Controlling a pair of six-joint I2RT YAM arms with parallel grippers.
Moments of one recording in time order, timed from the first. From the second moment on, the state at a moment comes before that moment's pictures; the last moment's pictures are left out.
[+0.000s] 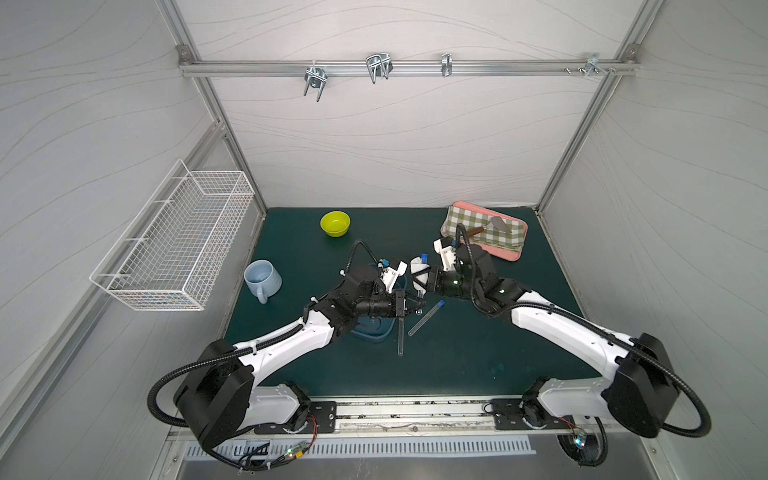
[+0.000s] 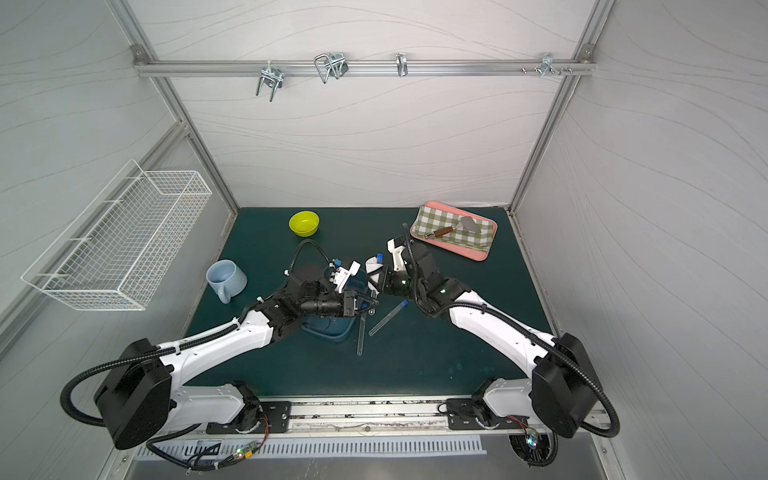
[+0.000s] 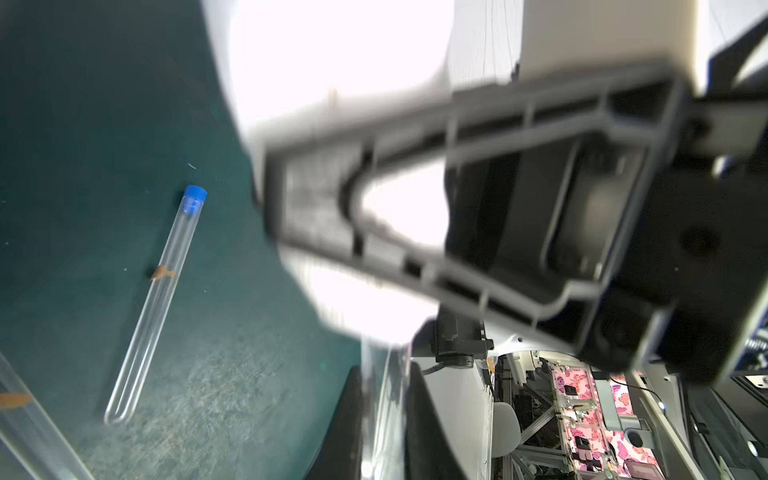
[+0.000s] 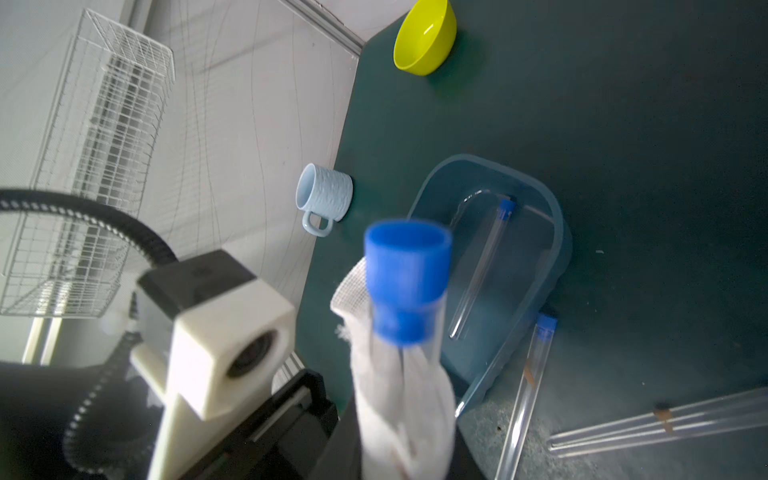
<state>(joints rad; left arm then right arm) -0.68 1.28 0.71 0.14 0.63 -0.84 0.77 1.29 0.90 -0.11 -0.33 0.82</state>
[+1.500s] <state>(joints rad) -0.67 1.27 0.71 0.17 0.62 -0.83 0.68 1.37 1.03 -0.13 -0.40 0.78</state>
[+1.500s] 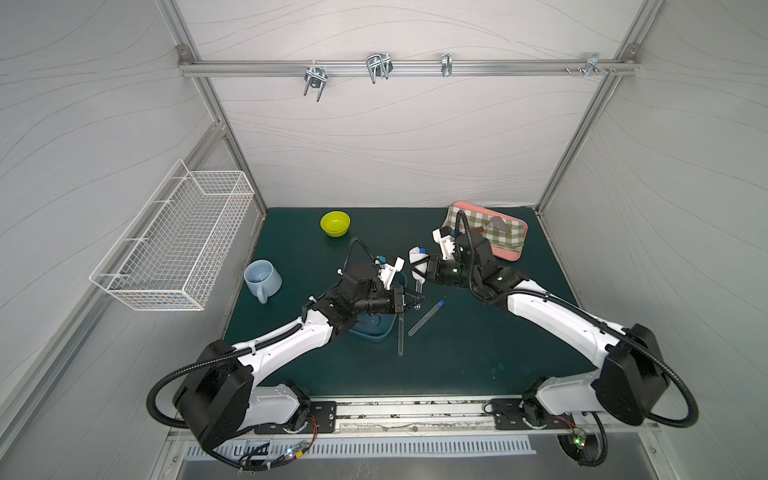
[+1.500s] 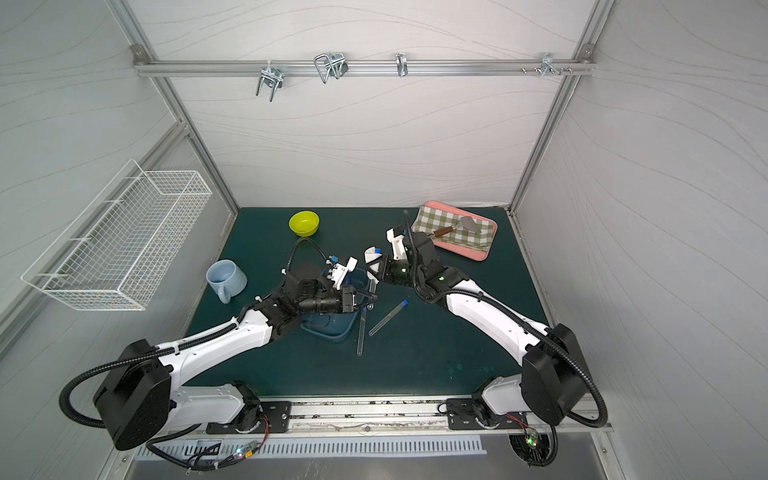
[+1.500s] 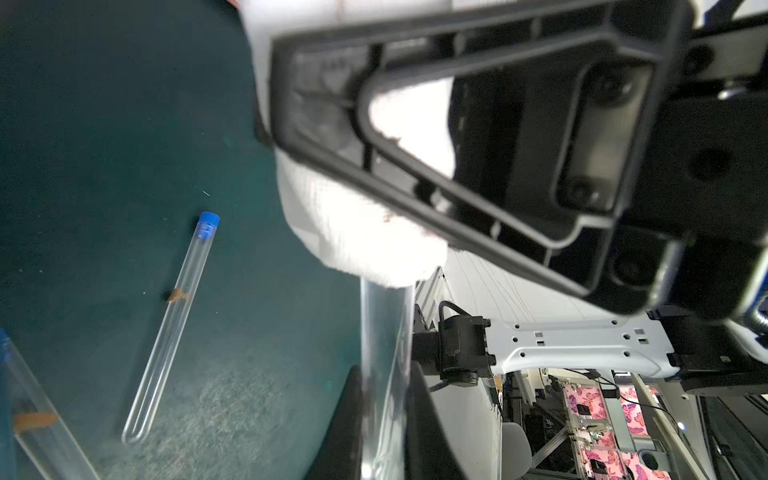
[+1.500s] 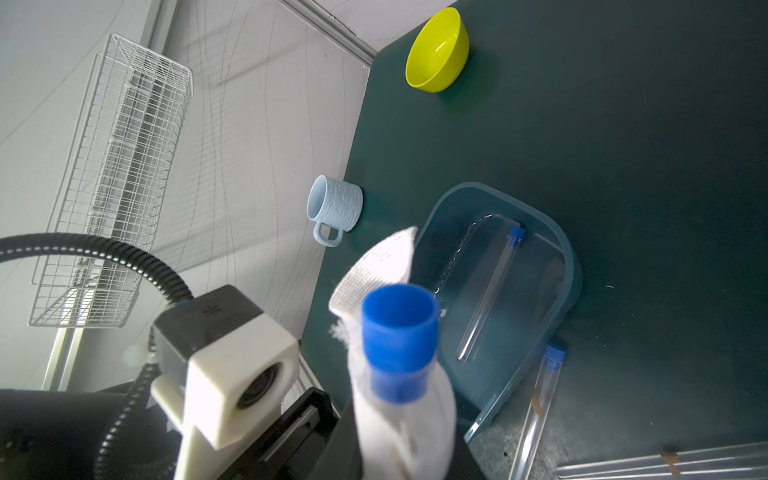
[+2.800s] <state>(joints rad) -0.67 1.28 0.72 0.12 0.65 -0.84 0.78 1.33 0.90 -0.04 -0.33 0.82</state>
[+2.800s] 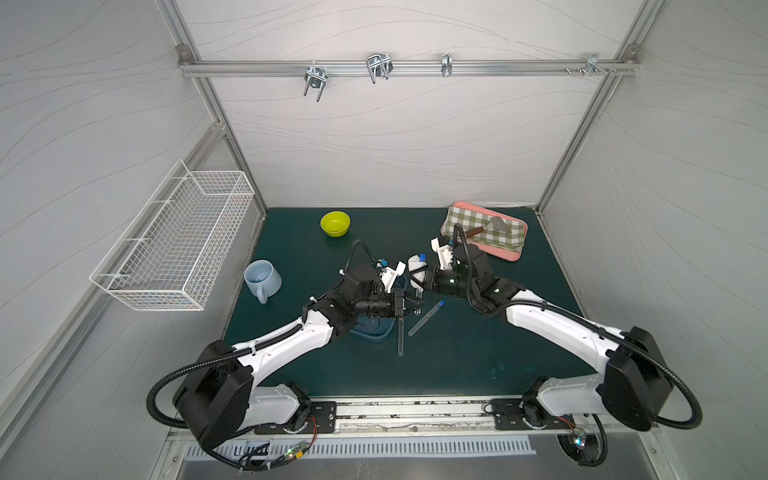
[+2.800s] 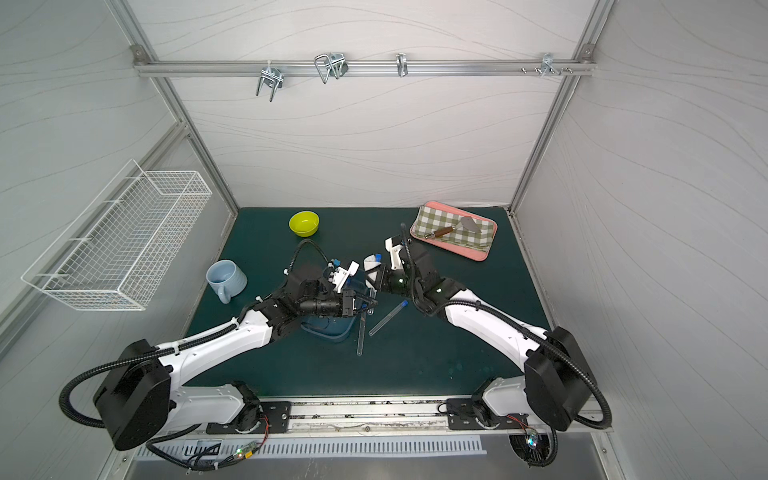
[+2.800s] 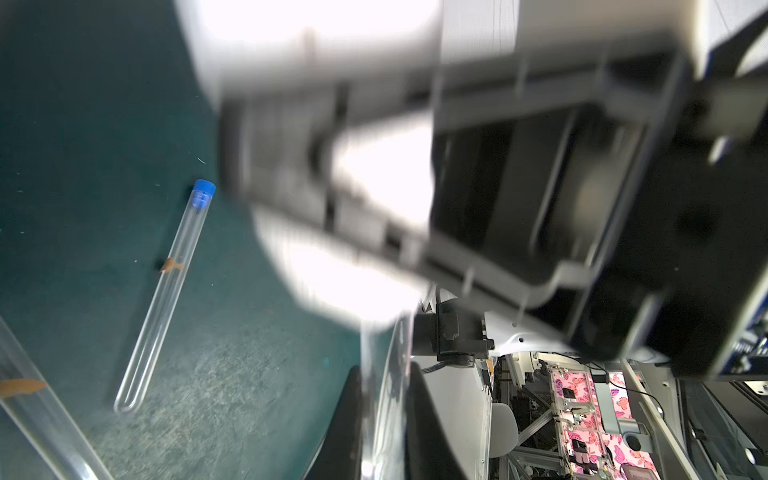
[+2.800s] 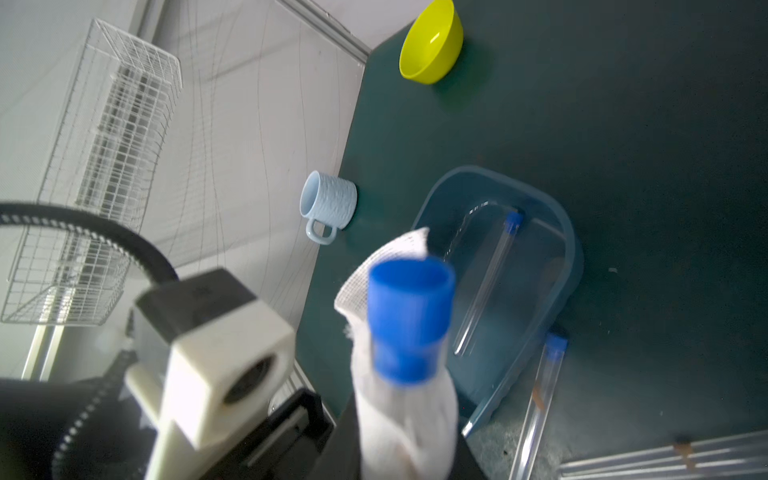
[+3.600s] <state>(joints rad) -0.65 1.26 0.71 0.18 0.64 -0.84 0.64 1.43 1.10 -0.09 -0.43 0.76</state>
